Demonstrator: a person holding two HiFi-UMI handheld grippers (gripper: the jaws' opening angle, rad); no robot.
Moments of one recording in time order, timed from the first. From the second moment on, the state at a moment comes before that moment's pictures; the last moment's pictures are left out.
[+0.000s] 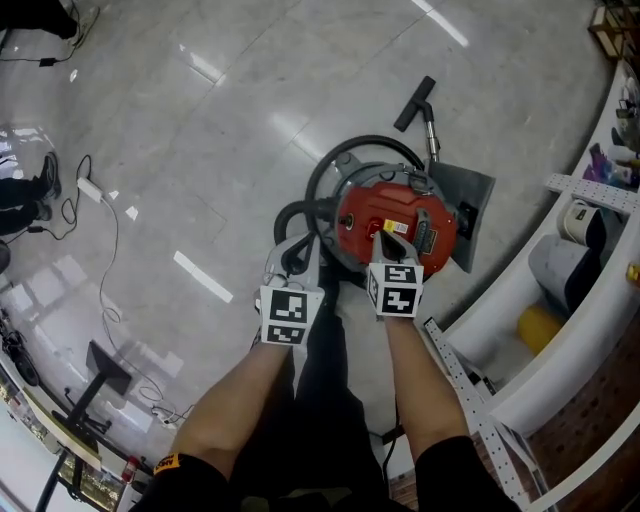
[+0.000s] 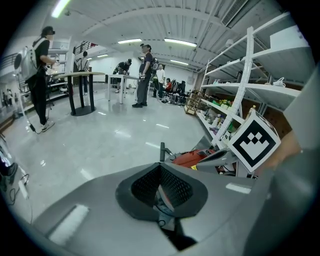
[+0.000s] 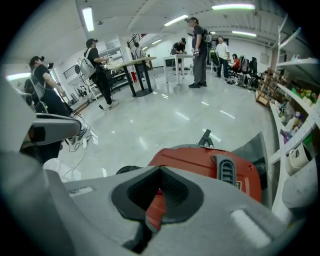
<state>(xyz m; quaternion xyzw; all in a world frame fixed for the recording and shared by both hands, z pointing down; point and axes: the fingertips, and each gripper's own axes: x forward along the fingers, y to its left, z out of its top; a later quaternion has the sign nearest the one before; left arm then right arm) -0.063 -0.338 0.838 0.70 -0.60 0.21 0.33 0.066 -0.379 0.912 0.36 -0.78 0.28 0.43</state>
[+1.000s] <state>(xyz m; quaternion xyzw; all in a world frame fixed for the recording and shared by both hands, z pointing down) -0.079 -0.346 0.861 0.69 -0.60 0.21 0.35 0.059 -0.391 0.949 0.36 -0.74 0.29 0.48</state>
